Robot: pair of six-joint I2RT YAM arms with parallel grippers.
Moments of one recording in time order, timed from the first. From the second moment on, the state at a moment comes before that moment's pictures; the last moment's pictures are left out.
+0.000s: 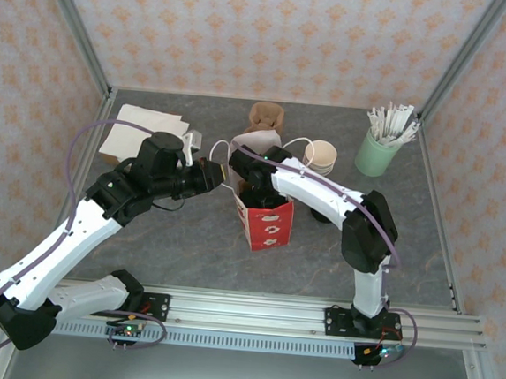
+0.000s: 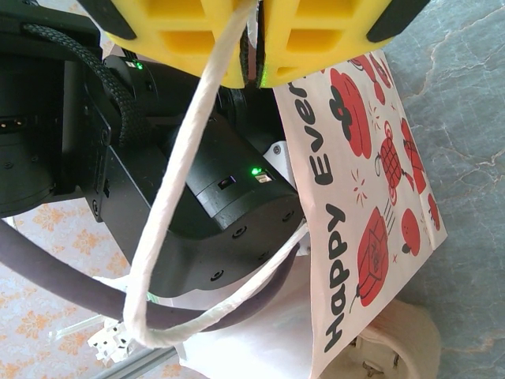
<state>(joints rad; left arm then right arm) -0.55 1.03 1.16 -0.70 0.20 -0.88 0.85 1.94 1.68 -1.26 0.02 0.61</state>
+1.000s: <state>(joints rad) -0.55 1.03 1.16 -0.70 0.20 -0.88 0.85 1.91 1.73 -1.25 0.07 0.61</state>
